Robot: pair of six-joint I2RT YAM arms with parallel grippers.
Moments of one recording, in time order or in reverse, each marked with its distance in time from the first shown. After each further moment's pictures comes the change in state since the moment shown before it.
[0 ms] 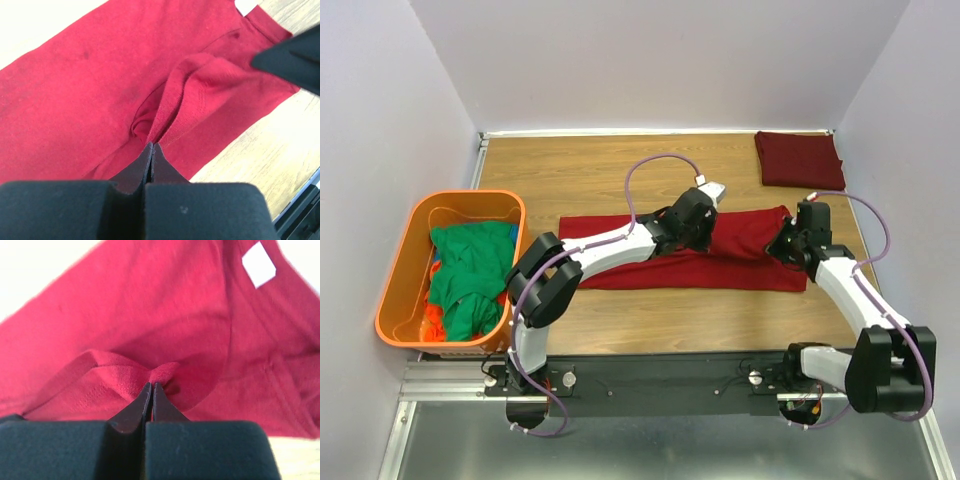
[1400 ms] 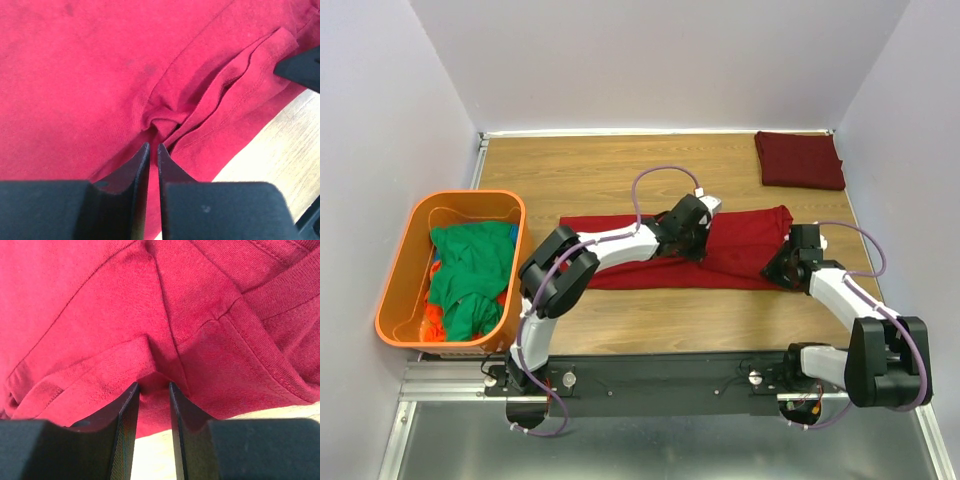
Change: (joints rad) left arm 0.042 0.107 -0.021 0.004 0.117 0.048; right arm 0.000 0.013 -0.185 0.016 0.087 0.176
